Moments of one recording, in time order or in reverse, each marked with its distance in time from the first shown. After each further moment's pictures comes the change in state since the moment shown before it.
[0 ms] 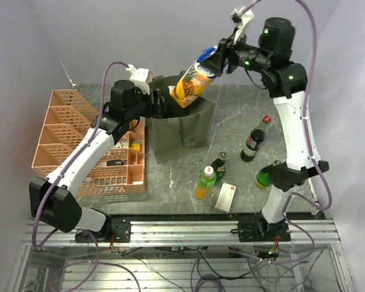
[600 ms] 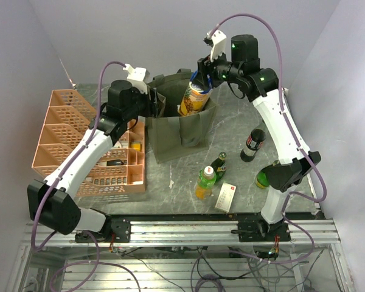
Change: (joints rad) left arm 0.015 -0.024 -0.013 0.014 -0.006 0.003; right arm 0.103 0.026 -0.244 0.019 0.246 -0.106
